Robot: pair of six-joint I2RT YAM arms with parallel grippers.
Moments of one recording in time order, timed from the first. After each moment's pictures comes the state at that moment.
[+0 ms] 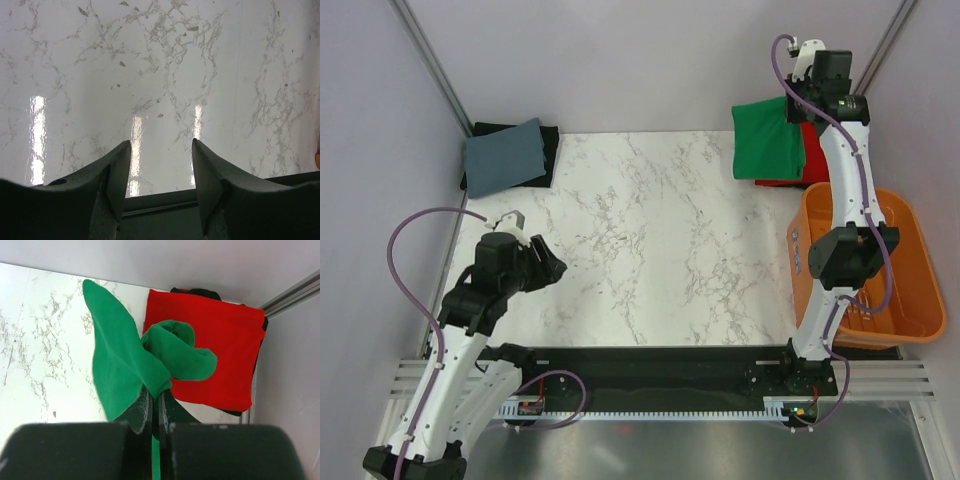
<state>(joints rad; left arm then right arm) -0.25 0.66 0.80 -0.81 0.04 -0.52 -0.02 1.99 2.26 -0.80 -0.03 -0.18</state>
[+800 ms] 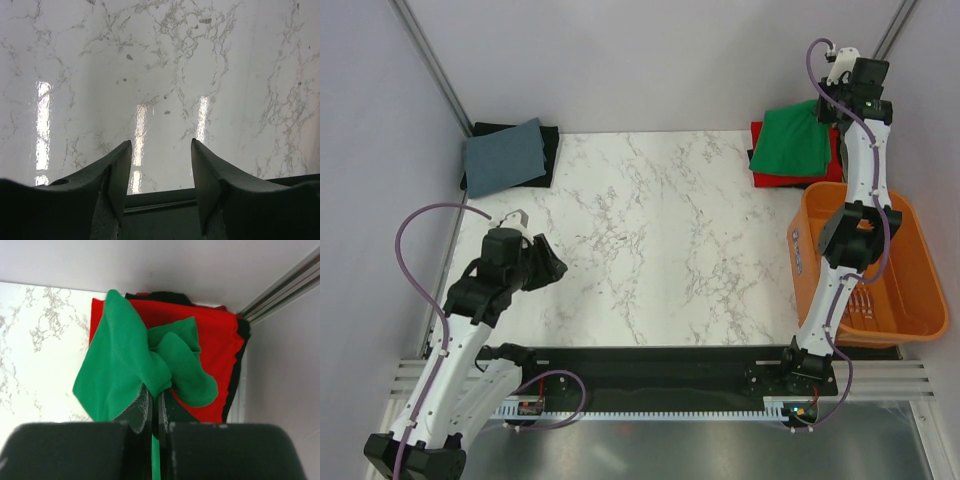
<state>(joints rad) -0.25 0.71 0.80 -0.81 0.03 -0.53 -0.23 2.24 2.42 -0.73 -0.23 -0.22</state>
